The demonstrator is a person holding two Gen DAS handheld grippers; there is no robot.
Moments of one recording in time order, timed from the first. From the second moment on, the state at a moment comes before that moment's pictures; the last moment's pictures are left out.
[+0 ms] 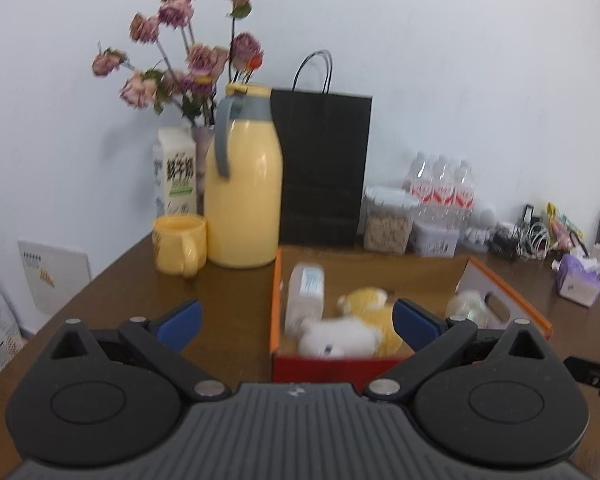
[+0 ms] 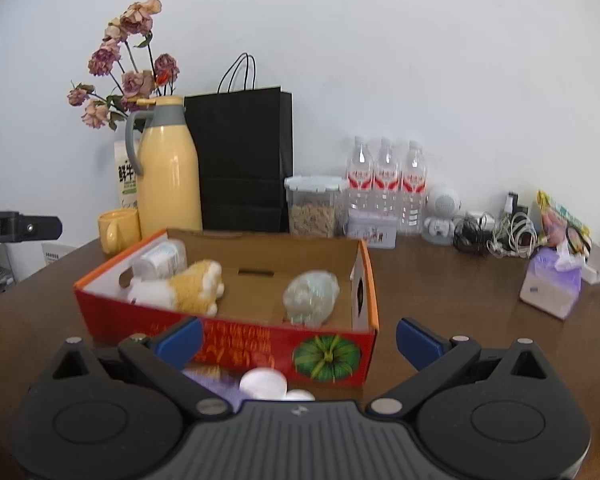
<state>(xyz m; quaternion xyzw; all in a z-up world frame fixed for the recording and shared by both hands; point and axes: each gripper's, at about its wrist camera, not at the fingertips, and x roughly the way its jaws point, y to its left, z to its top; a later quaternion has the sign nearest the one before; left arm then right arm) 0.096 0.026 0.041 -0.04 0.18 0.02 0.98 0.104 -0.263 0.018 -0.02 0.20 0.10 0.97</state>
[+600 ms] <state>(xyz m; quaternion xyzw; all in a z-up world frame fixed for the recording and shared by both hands) 0.058 0.053 0.002 -0.07 0.24 0.04 0.97 0.096 -0.256 -0.024 0.03 0.28 0.17 0.94</state>
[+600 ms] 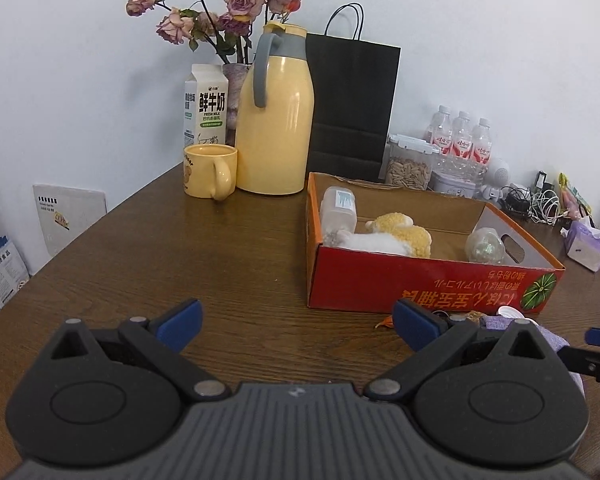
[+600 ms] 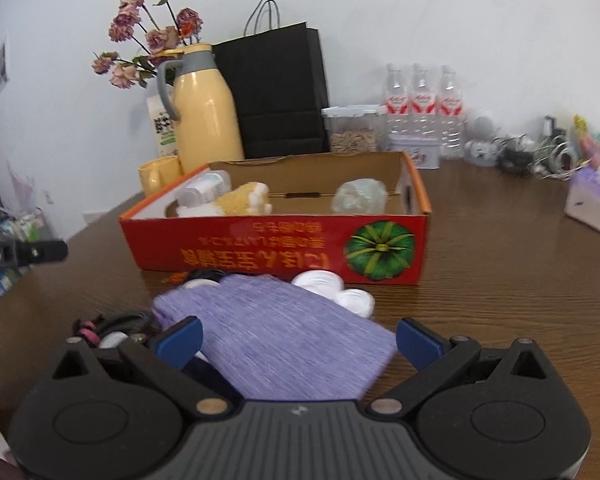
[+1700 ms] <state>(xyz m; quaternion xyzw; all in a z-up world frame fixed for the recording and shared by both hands) 0.049 0.051 -0.010 -0.07 0.26 0.02 0.96 0.104 -0.246 -0.037 0.06 0.27 0.19 0.94</state>
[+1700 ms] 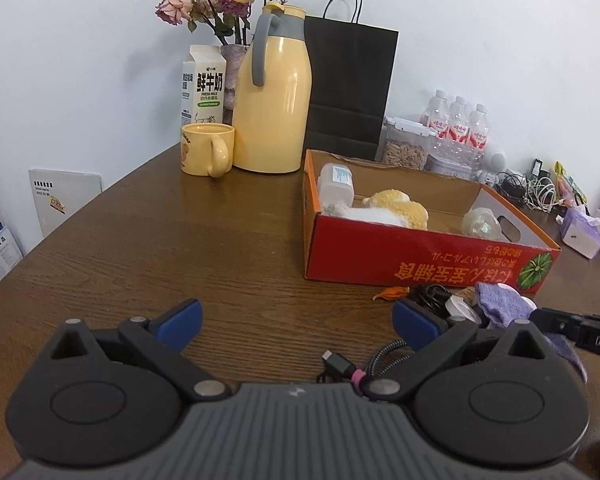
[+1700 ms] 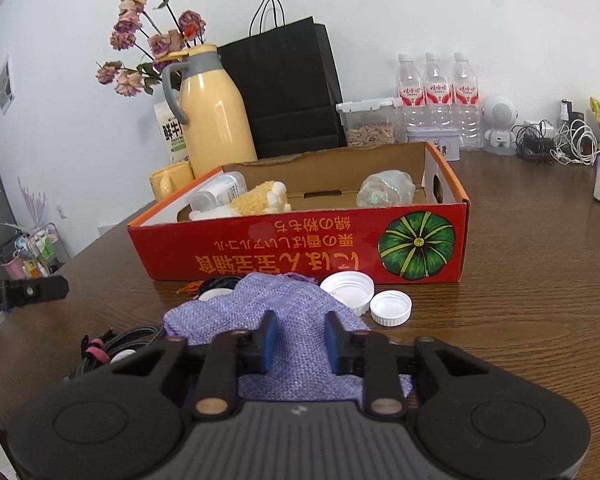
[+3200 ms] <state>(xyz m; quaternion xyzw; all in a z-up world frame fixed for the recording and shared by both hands) 0.077 -0.012 -0.041 -0.07 0.37 -0.06 0.92 0.074 -0.256 -0.015 0.09 0.21 0.21 0.95</state>
